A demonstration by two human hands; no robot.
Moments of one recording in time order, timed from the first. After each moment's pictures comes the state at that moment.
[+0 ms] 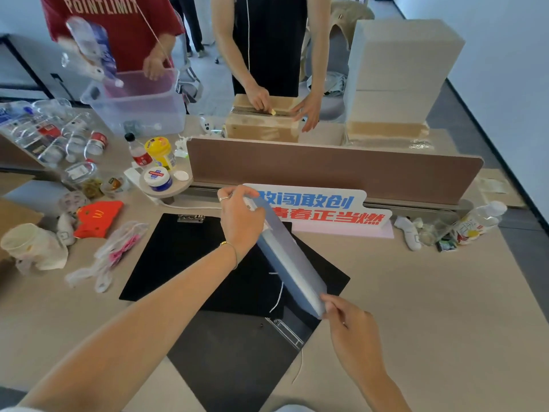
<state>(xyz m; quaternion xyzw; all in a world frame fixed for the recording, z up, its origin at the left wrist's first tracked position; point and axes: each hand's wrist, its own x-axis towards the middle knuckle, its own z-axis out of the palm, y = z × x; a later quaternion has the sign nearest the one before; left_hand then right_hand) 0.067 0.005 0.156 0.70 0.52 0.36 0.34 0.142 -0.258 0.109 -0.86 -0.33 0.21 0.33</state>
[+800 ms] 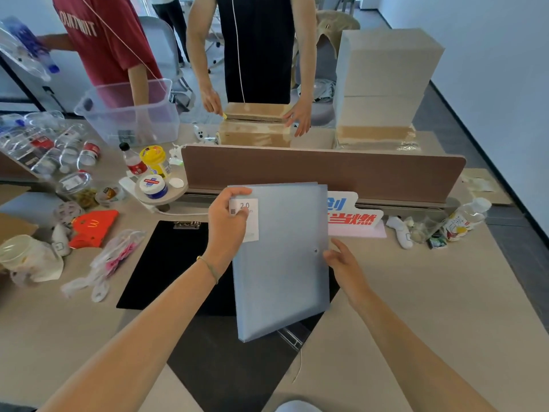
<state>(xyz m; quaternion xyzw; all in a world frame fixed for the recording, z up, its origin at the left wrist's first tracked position) 0.039 -0.004 0.177 0.64 0.41 0.42 0.49 0.219 -0.179 0.090 -0.75 -0.20 0.40 0.48</state>
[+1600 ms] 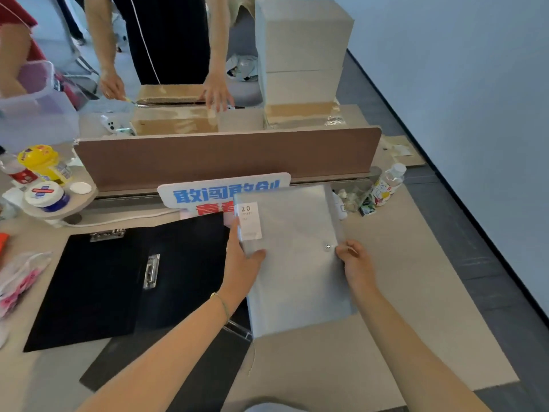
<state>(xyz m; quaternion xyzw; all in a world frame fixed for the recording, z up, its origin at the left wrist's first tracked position) 0.125 -0.117 0.089 0.65 0.36 0.23 0.64 0.295 -0.288 0.068 -0.75 0.00 0.25 0.62</state>
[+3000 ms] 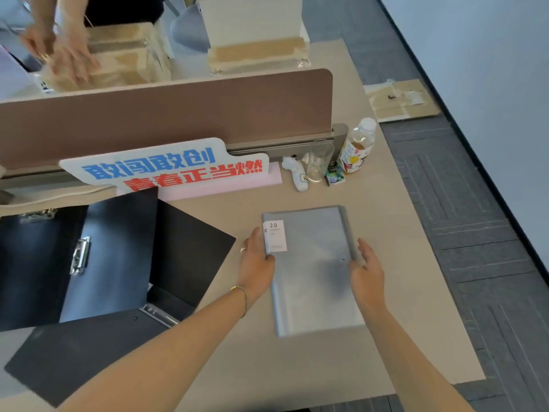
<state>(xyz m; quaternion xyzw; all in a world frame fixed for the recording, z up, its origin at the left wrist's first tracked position) 0.278 -0.243 -0.021 0.70 0.48 0.03 0.52 0.414 -0.428 -0.026 -0.81 0.01 0.26 0.52</state>
